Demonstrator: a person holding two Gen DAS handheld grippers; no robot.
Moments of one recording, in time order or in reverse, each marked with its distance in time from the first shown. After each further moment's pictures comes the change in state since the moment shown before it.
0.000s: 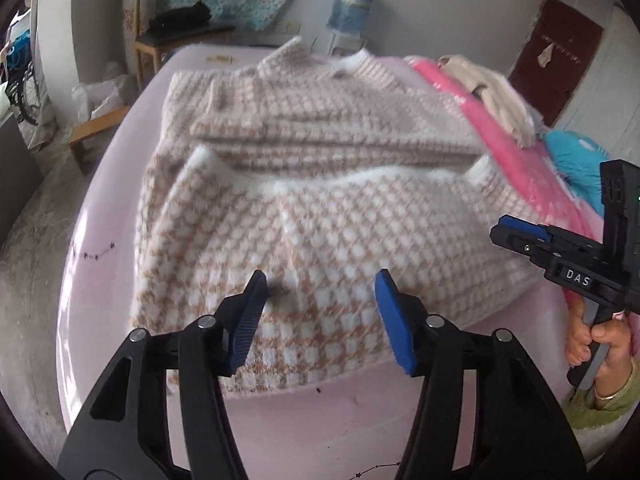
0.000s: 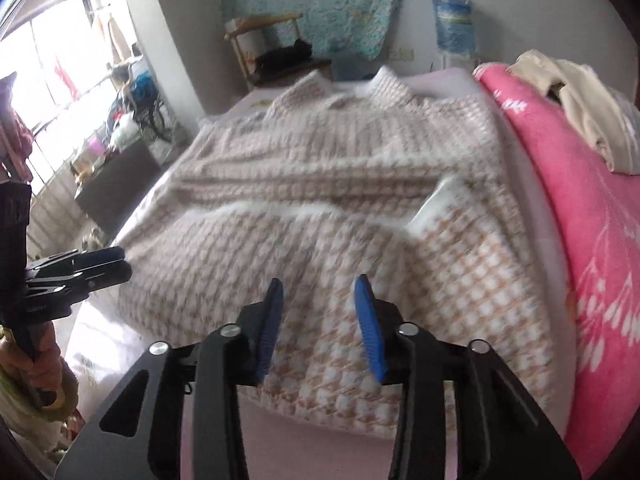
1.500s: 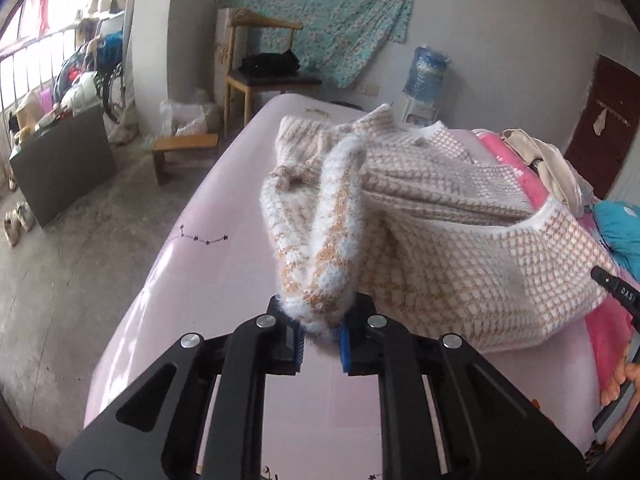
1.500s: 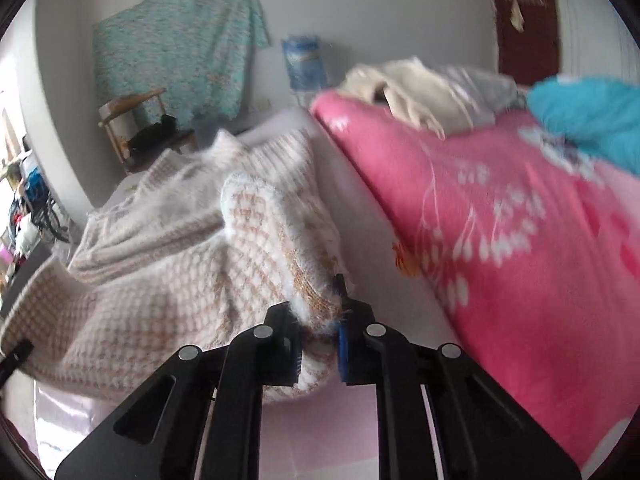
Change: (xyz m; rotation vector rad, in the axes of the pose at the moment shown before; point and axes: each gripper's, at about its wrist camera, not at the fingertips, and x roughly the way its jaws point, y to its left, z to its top) left arm -0.078 0.025 -0.033 -0.144 -0.284 0.189; right arm -0.098 -0.048 -0.021 0.274 -0.337 -0.385
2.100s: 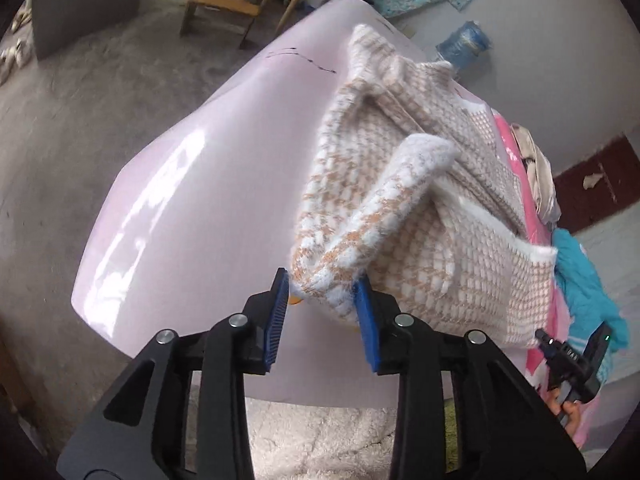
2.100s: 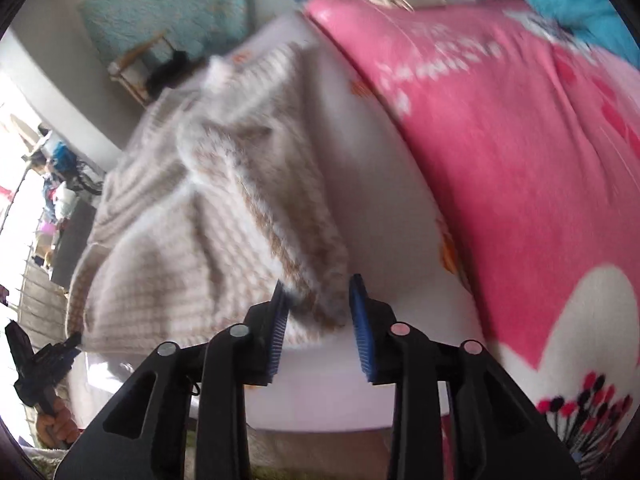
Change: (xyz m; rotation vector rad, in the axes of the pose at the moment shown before) left arm -0.047 0.124 -0.094 -0.422 0.339 -0.174; right arm -0.052 -0.082 -0.072 0.164 0.409 0.147
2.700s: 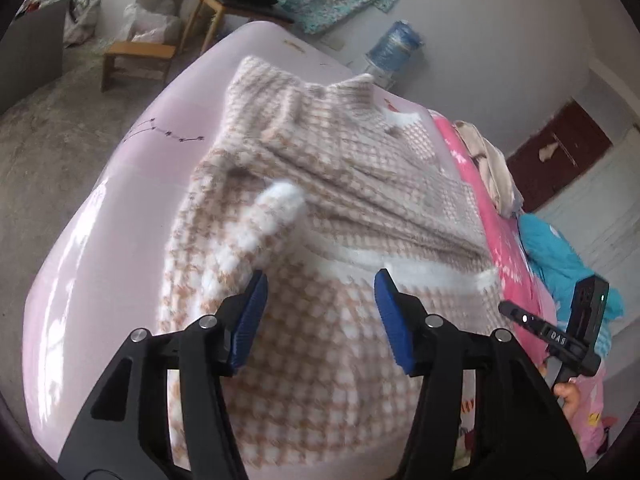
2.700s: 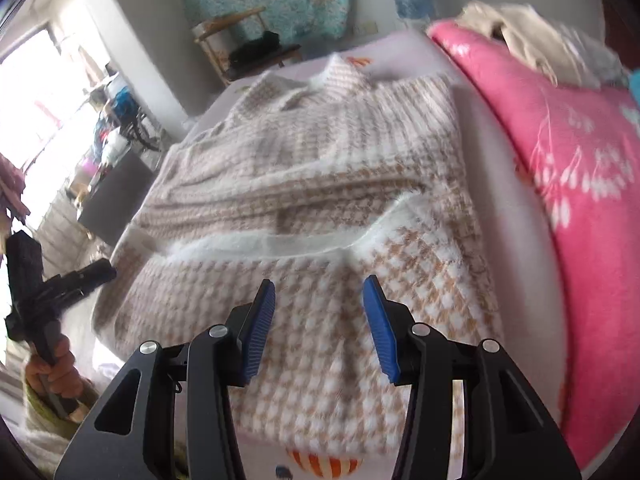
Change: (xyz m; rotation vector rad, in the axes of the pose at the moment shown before) left arm 0.062 -0.080 0.061 0.185 -0.066 -0.130; right arm 0.072 0.095 0.065 -0.237 0.003 0.147
